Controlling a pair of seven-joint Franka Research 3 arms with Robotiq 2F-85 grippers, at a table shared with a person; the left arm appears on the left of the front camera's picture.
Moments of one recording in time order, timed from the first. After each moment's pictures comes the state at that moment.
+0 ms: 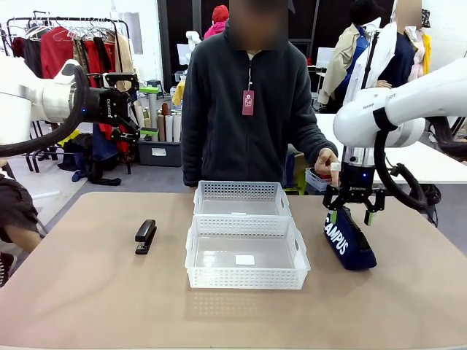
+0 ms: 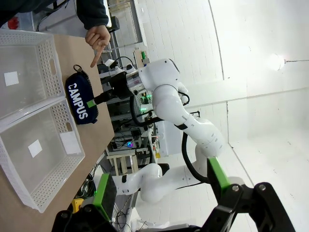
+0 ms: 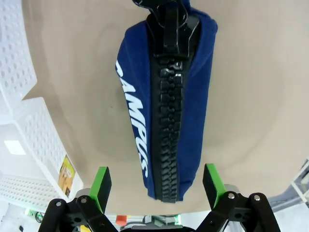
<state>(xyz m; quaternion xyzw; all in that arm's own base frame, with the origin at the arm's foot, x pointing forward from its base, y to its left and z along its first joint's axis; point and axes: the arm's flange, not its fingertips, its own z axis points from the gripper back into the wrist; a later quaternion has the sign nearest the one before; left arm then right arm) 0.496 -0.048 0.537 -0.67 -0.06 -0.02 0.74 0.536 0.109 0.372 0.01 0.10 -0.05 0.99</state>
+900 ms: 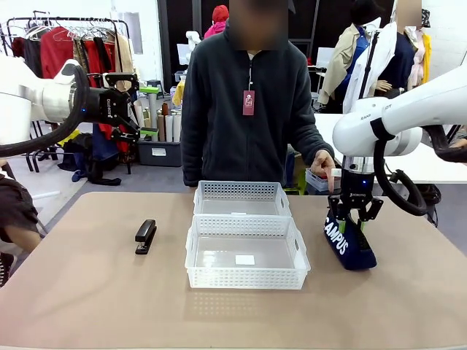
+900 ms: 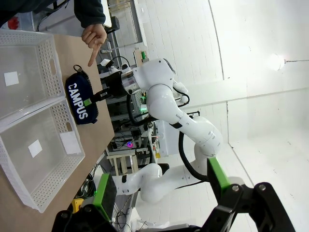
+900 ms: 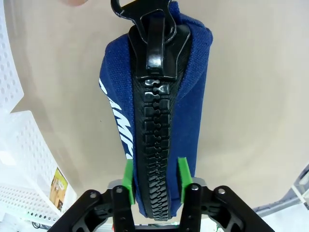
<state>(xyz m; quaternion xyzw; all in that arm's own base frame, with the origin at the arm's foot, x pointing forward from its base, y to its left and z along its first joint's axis) 0.496 -0.048 0.537 -0.67 -0.06 -0.02 0.74 0.541 0.102 0.356 0.00 0.10 -0.05 0.99</state>
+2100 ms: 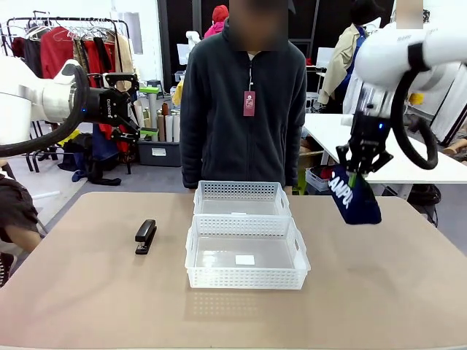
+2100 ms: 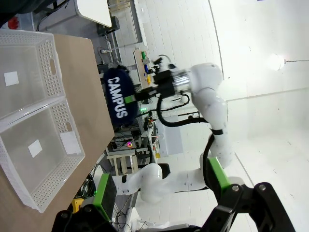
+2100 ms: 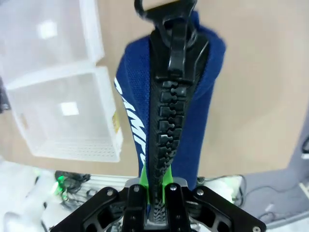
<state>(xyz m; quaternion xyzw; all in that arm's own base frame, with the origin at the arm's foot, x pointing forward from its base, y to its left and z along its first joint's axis) 0.496 -0.048 0.537 -0.67 -0.06 -0.02 0.74 0.507 0.117 0.541 0.07 0.05 -0.06 0.99</state>
